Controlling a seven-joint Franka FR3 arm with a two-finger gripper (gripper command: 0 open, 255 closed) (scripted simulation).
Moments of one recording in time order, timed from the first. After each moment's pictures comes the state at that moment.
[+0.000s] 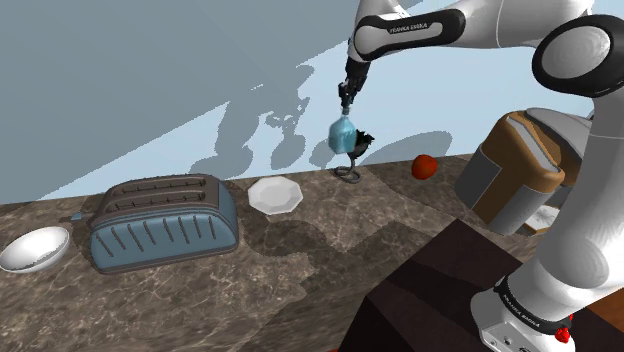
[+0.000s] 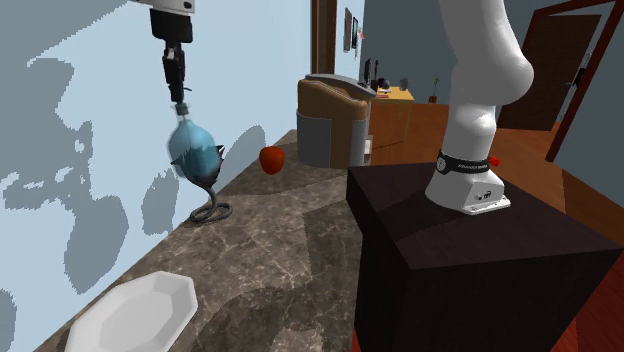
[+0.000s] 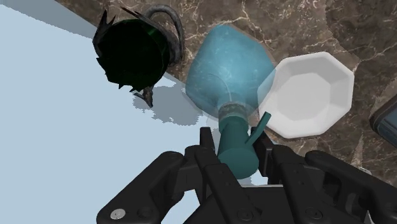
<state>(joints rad) -0.33 0.45 0.34 -1.45 -0.24 2.05 -0.15</state>
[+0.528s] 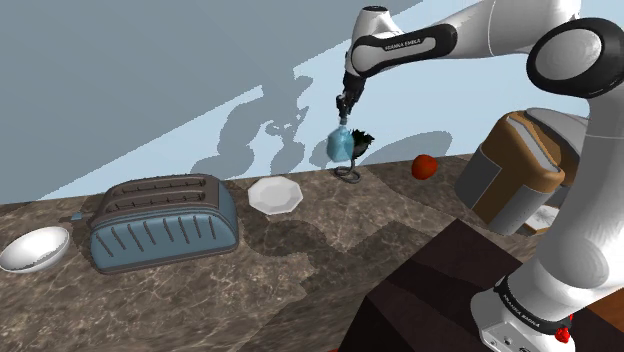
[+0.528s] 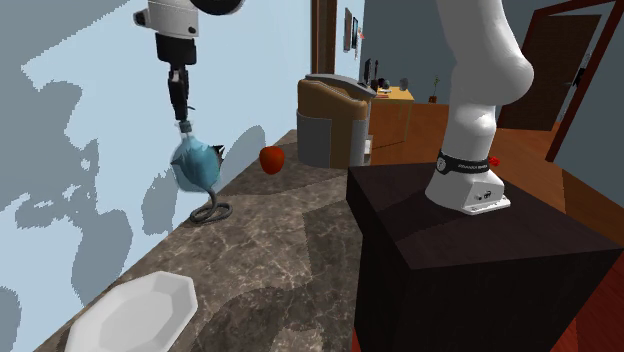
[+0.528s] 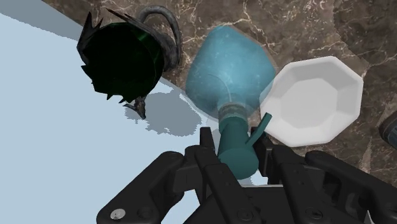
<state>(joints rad) -0.33 0.47 0.33 -1.53 -0.25 2.14 -0.13</state>
